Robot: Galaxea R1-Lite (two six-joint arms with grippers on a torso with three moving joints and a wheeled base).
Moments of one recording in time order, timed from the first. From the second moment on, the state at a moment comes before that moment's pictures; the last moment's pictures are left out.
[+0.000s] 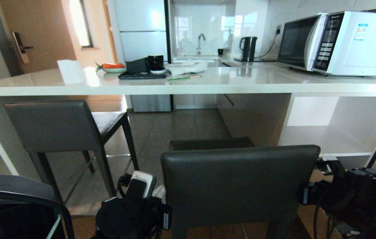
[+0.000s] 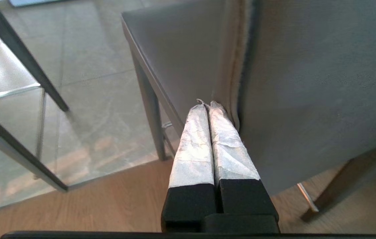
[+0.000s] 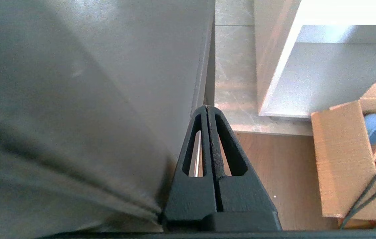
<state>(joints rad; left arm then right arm) -0.90 2.02 -0.25 -1.52 0.48 -0.16 0.06 2.06 -0.14 -1.52 0.15 0.02</state>
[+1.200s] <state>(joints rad) -0.74 2.16 -0.43 -1.52 0.45 -0.12 0.22 2.17 -0.32 -1.52 0.10 0.06</state>
